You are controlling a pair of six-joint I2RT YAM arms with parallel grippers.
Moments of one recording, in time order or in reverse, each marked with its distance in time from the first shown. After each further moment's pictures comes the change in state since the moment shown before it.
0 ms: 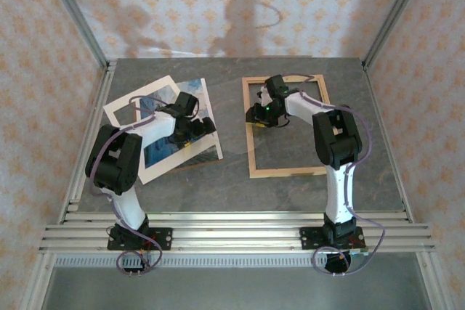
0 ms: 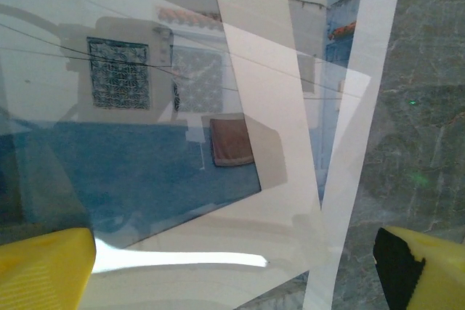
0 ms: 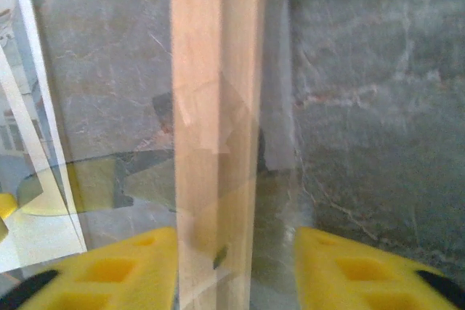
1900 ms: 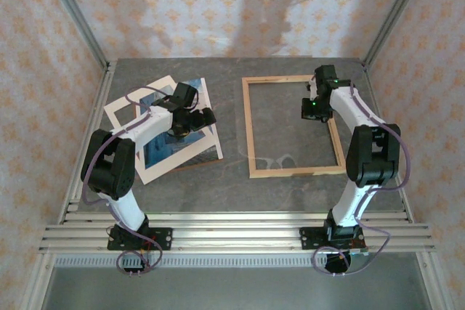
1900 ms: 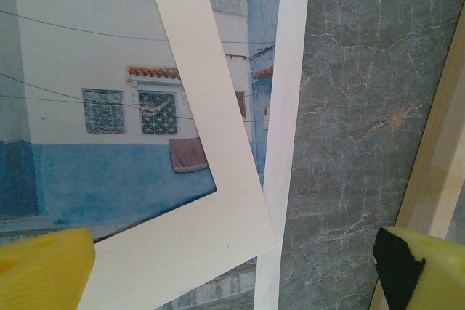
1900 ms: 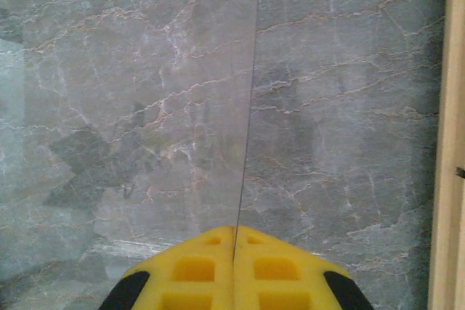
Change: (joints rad) left arm -0.005 -0.057 0.095 -0.082 -0.029 0.016; right arm -0.290 -0.307 -0.069 -0.323 0.389 -0.323
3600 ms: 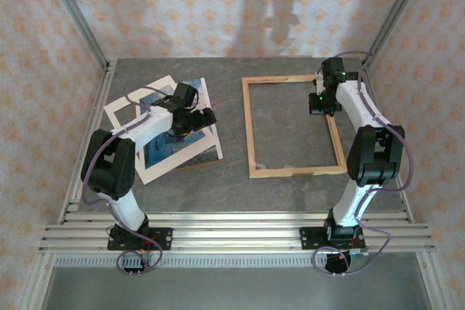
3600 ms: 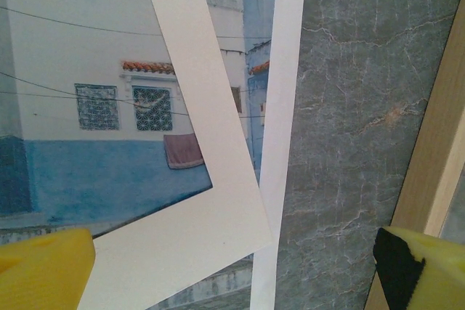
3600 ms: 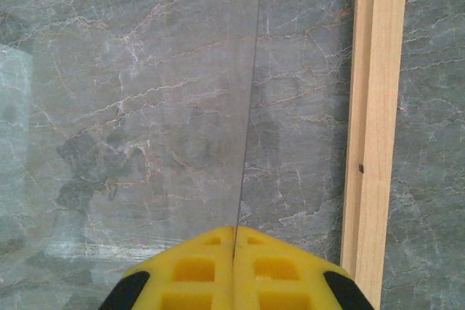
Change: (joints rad) left arm -0.004 0.000 -0.001 0.000 0.011 -0.002; right arm -0.037 0.006 0.115 -0.115 0.069 -0.108
